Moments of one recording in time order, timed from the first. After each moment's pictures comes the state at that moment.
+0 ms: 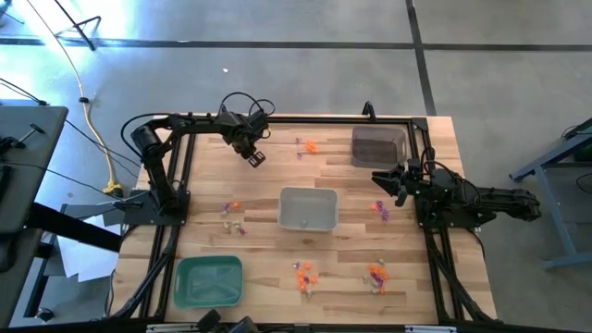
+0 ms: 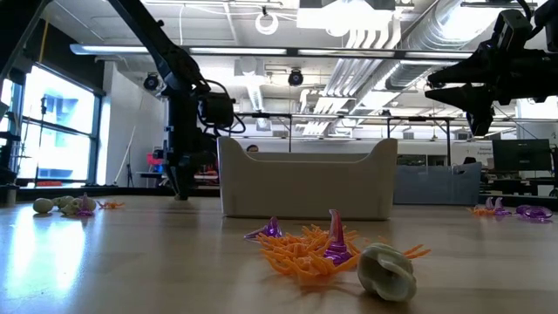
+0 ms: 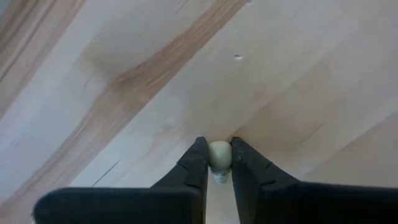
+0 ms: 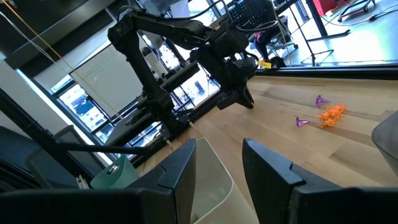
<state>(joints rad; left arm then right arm) 0.67 1.84 1.07 -0.69 -0.13 -0.10 -0.08 0.02 0.02 0.02 0.18 0.60</state>
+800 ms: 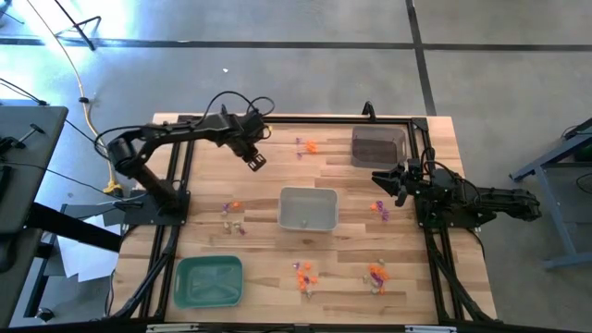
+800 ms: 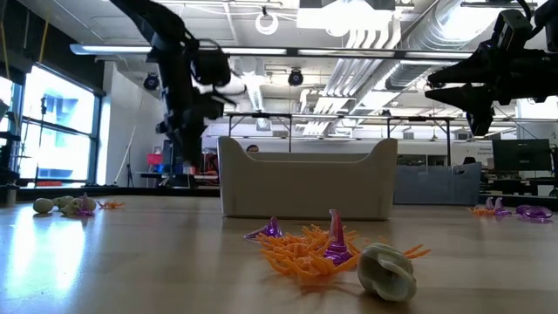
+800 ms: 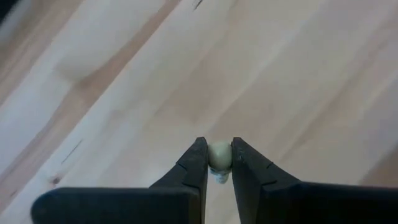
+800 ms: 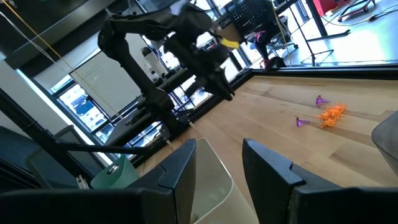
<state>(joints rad) 0.55 1.58 1.06 -0.74 -0.03 -0.16 -0.08 0.02 0.02 0.02 0.18 0.60</state>
